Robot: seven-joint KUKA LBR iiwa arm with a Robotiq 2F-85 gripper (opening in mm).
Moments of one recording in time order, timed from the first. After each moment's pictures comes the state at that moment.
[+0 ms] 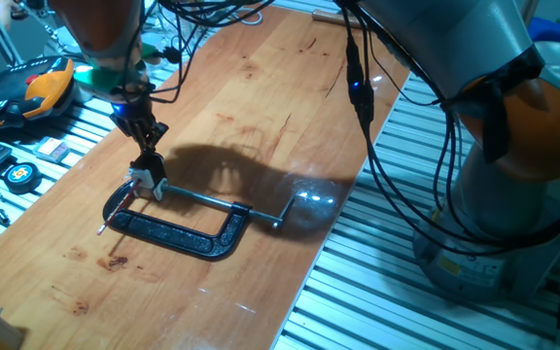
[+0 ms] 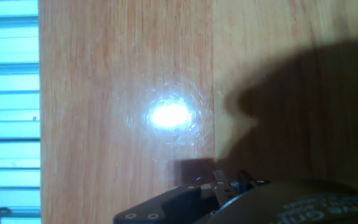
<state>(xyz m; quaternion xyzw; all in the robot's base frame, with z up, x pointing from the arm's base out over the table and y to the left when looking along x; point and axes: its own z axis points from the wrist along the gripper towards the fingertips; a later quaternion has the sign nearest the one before) 0.684 0.081 0.064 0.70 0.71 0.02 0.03</state>
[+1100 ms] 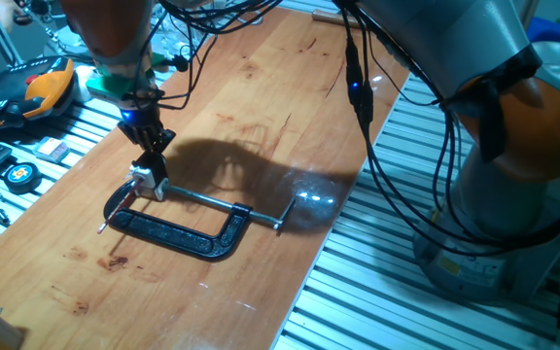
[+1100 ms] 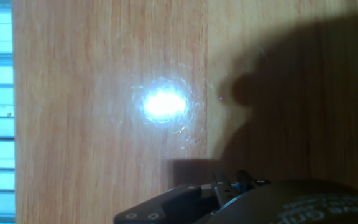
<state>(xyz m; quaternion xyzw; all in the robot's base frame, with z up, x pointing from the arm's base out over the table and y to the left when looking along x) 0.675 0.079 0.044 0.69 0.72 0.02 0.00</state>
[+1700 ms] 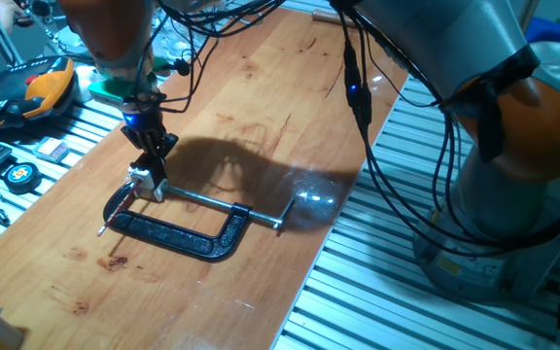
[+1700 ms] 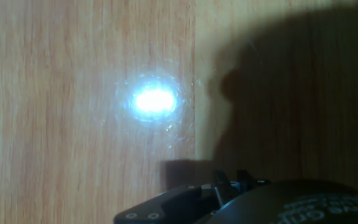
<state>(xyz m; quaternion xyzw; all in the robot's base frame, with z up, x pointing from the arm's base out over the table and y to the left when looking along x) 0.668 0.080 0.038 0.70 0.72 0.01 -0.02</state>
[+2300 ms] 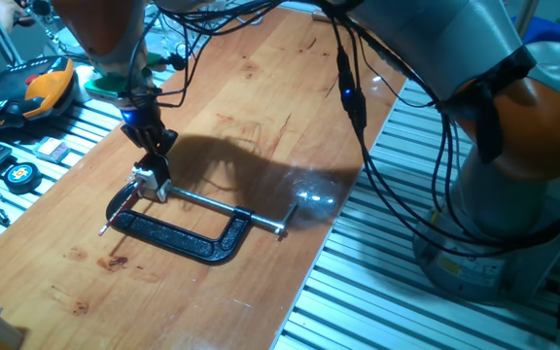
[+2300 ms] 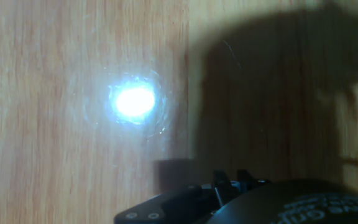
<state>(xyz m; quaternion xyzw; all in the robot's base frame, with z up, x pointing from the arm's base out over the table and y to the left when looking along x) 0.663 0.078 0.040 0.70 0.72 0.00 -0.03</state>
